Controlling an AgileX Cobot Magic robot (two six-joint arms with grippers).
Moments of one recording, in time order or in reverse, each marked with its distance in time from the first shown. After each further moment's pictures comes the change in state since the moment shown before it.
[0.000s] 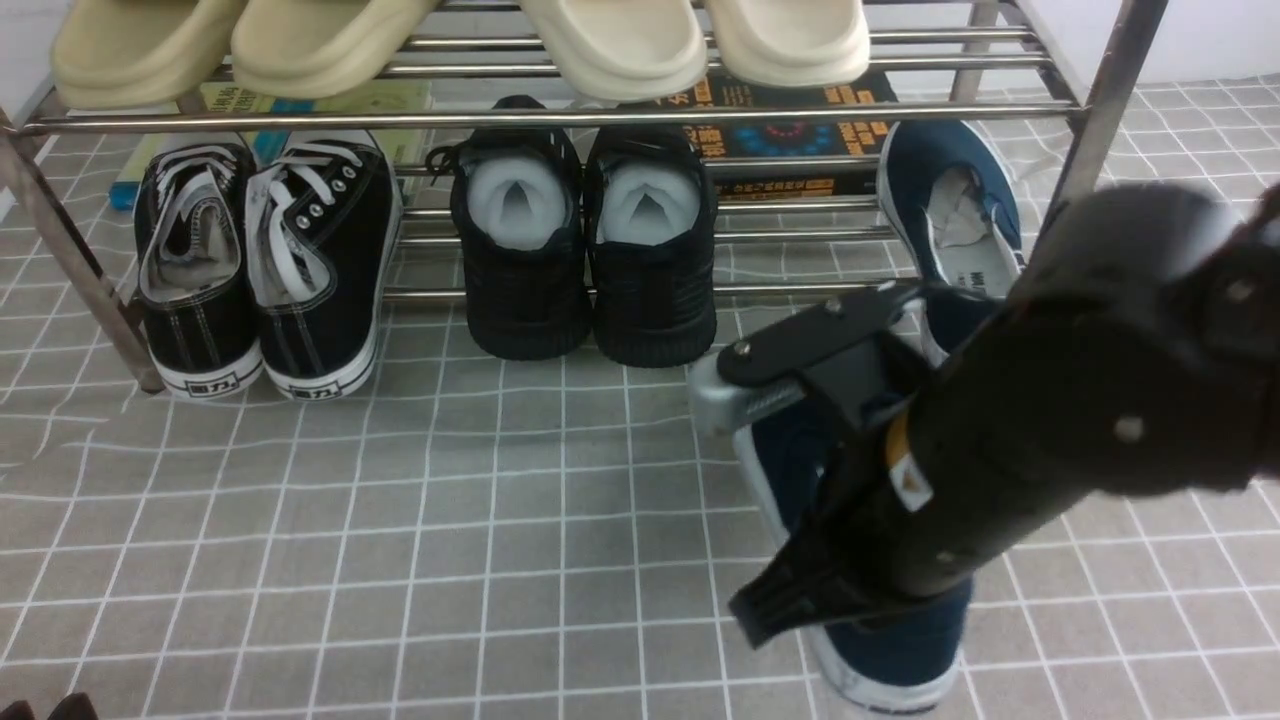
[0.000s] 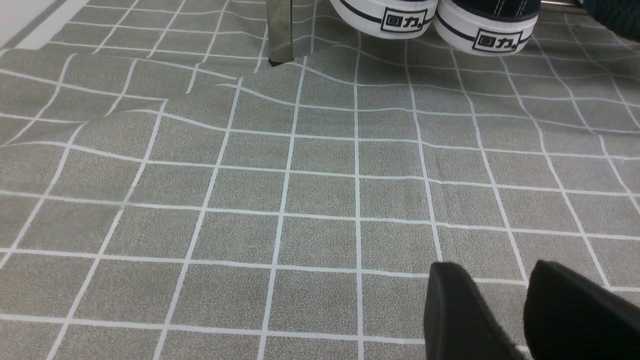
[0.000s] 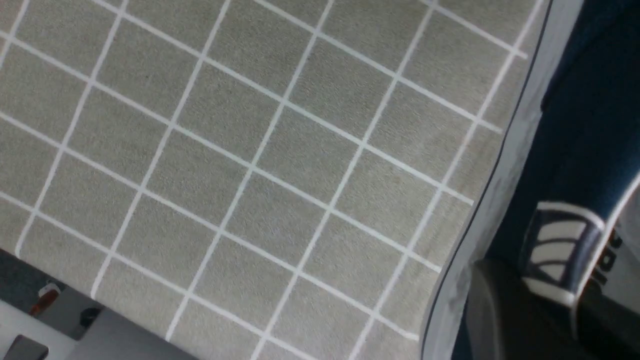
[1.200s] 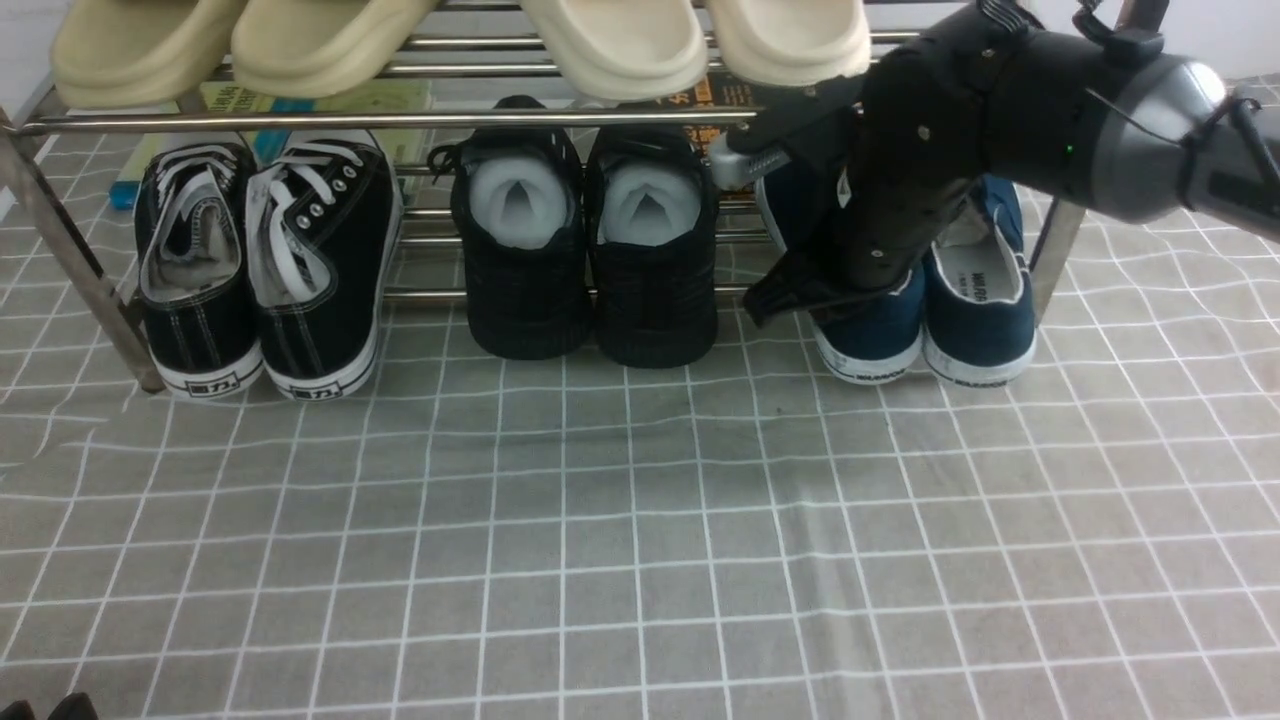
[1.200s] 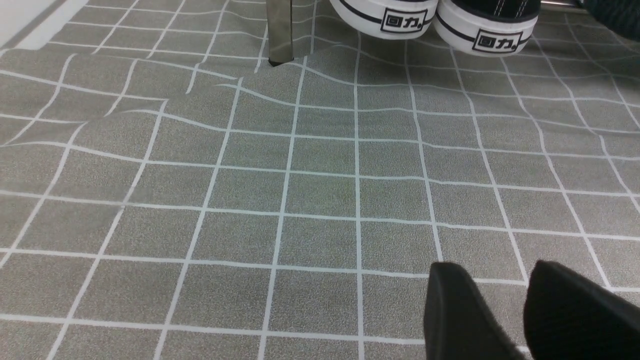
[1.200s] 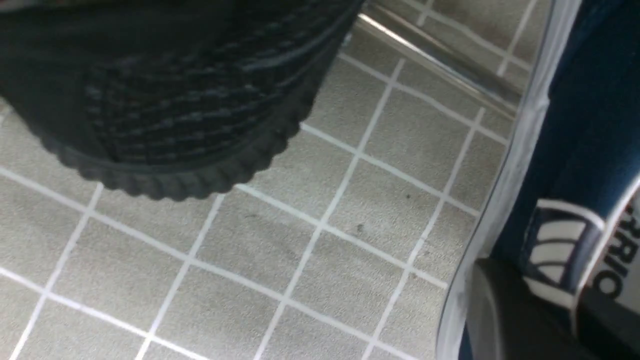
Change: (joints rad) right arm -0.369 0.459 -0.561 -0.088 -0.011 -0.328; left arm 0.000 0.000 0.000 -0.001 0.000 0.000
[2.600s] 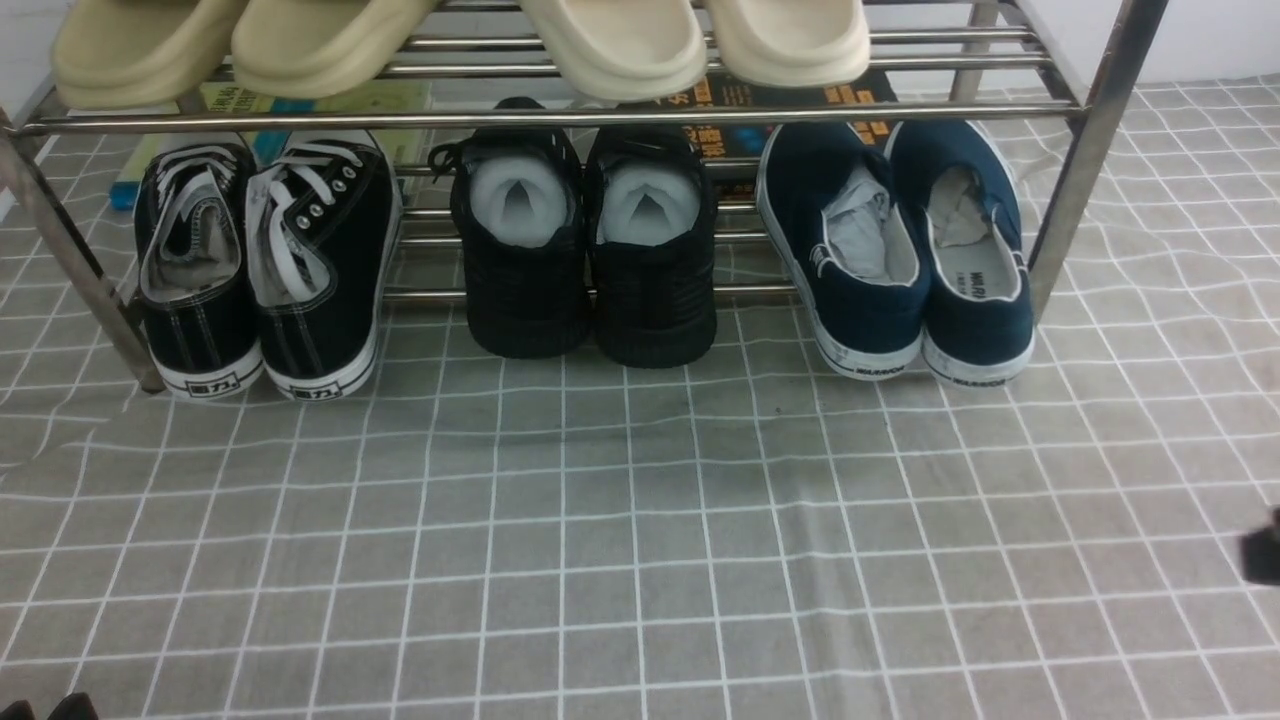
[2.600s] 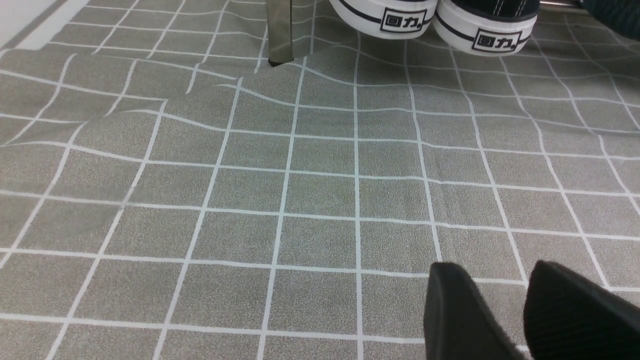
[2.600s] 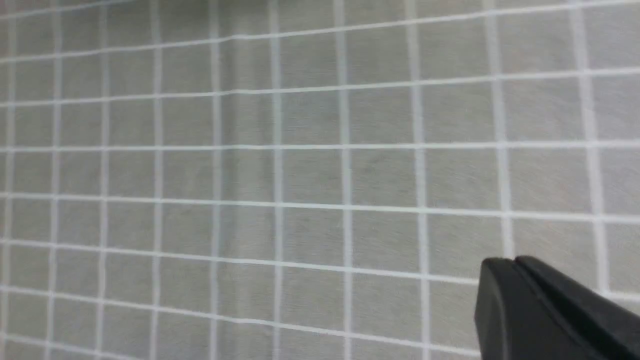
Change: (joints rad) right arm -0.442 -0.982 0.963 0.566 -0.007 -0.239; left arm 0.000 0.000 0.000 0.000 0.000 0.000
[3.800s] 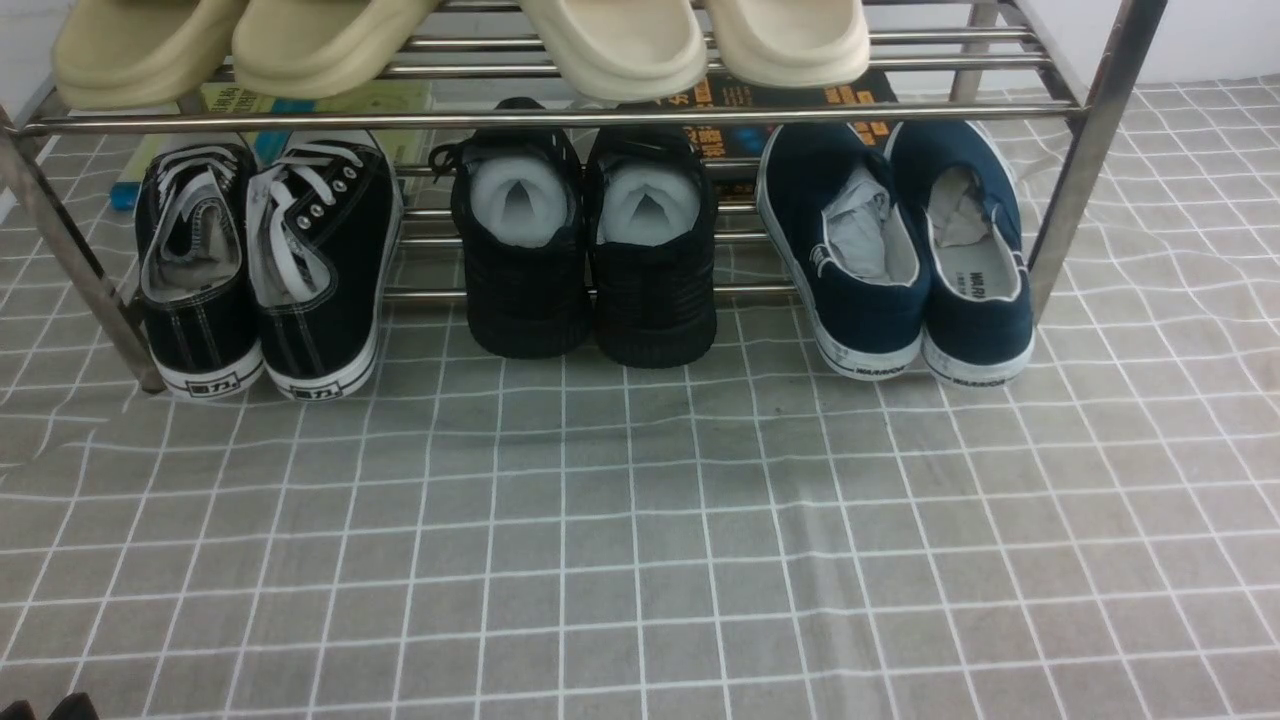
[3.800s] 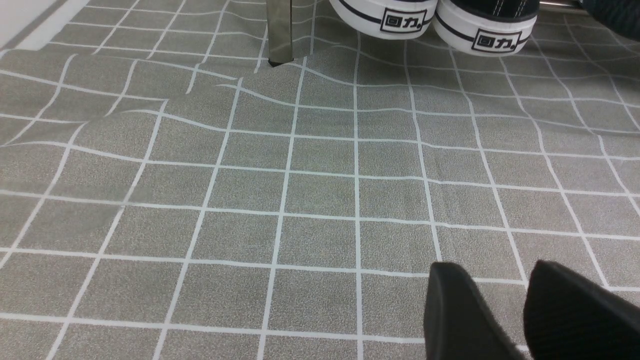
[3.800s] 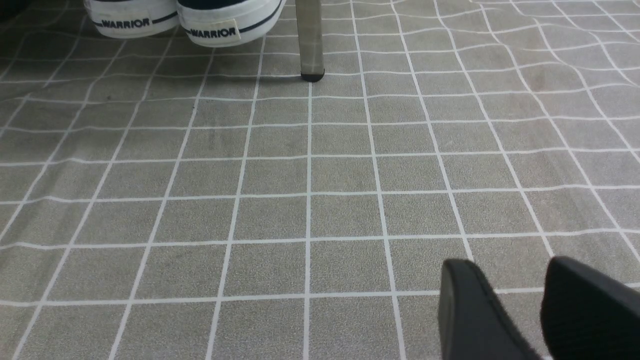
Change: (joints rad) right arm -0.050 -1.026 0.771 -0.419 -0.494 0.186; left arm 0.000 0.000 0.000 -0.001 0.000 0.000
